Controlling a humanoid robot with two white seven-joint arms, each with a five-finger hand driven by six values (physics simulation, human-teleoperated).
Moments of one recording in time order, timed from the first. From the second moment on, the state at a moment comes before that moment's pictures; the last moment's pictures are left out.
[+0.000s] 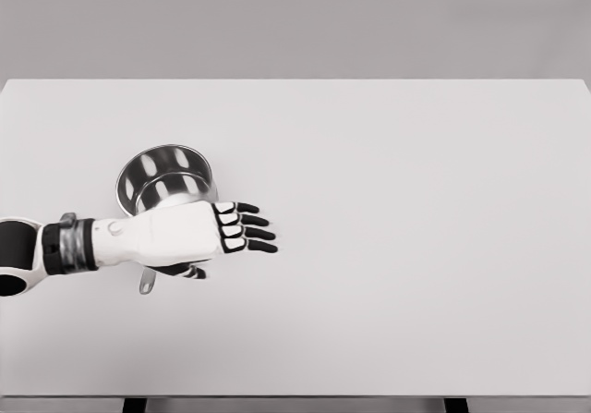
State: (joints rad) left arm -0.61 0.97 -1.01 -1.77 -0.45 -0.61 -0.05; right arm -0.04 0.00 0.16 0.14 0.07 -0.28 0.27
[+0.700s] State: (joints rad) left arm -0.61 1.00 -1.01 -1.77 -0.59 -0.61 -0.07; right arm -0.04 0.00 0.16 0.14 0.07 -0.28 0.27
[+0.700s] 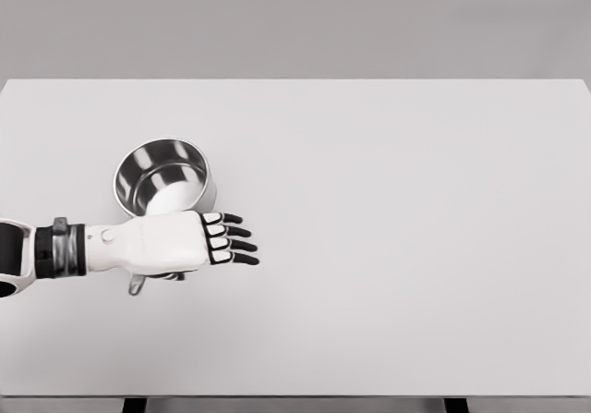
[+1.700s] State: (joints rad) left arm -0.64 1.10 -1.01 -1.77 -0.59 -0.61 -0.07; right arm -0.04 0.00 0.16 0.14 0.07 -0.28 0.27
